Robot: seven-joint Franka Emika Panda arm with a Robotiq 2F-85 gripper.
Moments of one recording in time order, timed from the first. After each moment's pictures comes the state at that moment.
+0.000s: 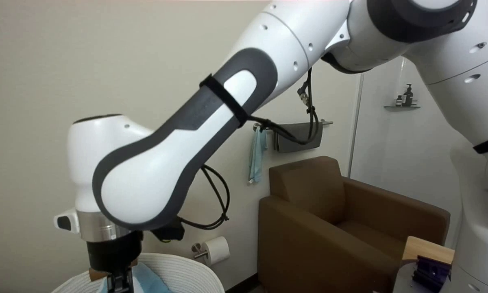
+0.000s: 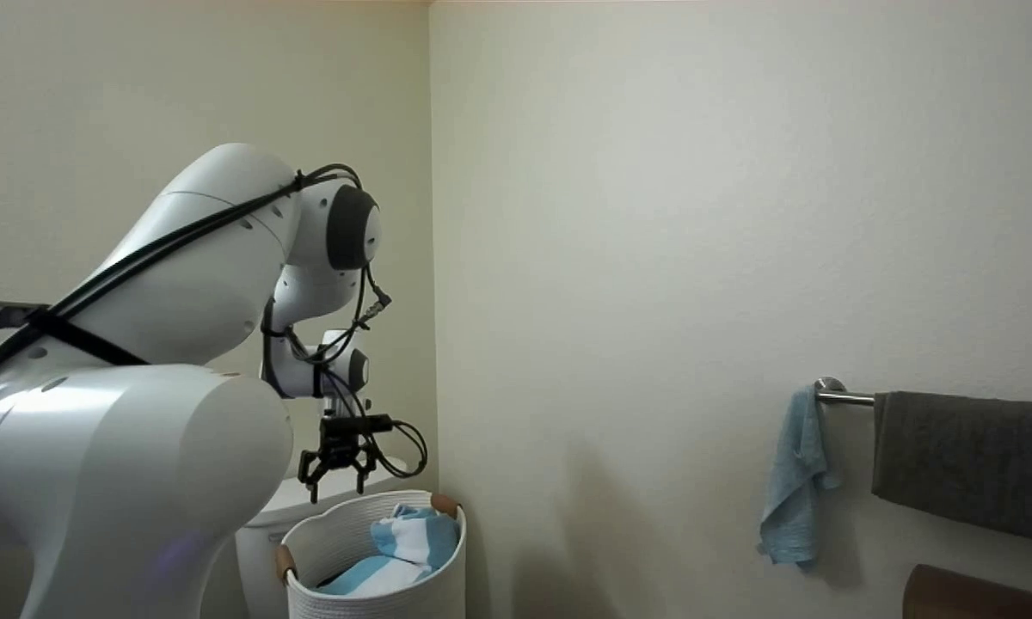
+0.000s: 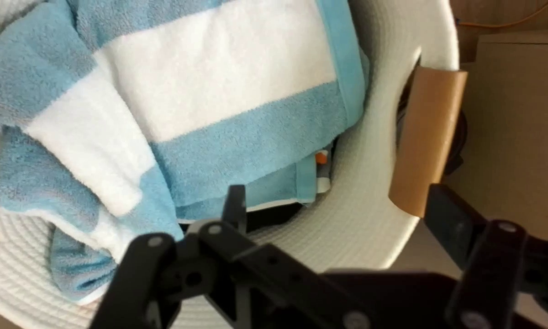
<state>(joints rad) 0.46 0.61 0.30 -1.76 -0.18 2.34 -0.40</state>
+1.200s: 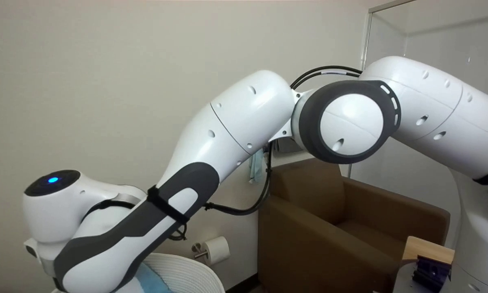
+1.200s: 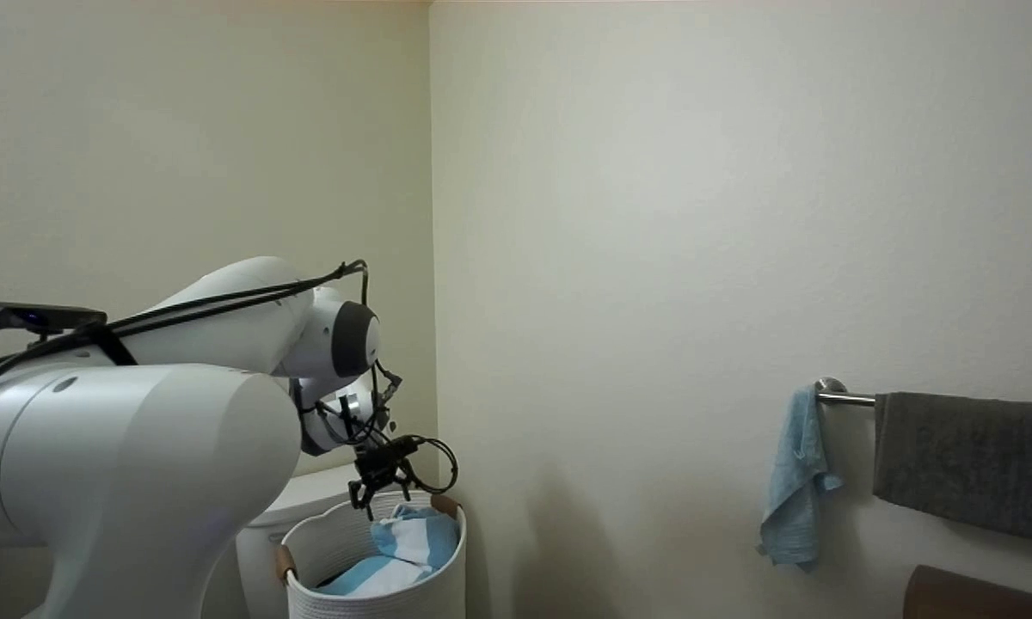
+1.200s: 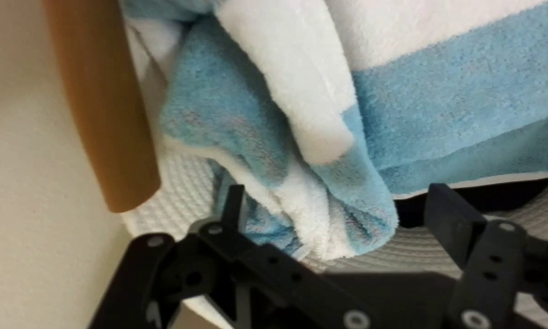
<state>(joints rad) 0.62 1.10 0.09 -1.13 -0.41 2.36 -0.23</state>
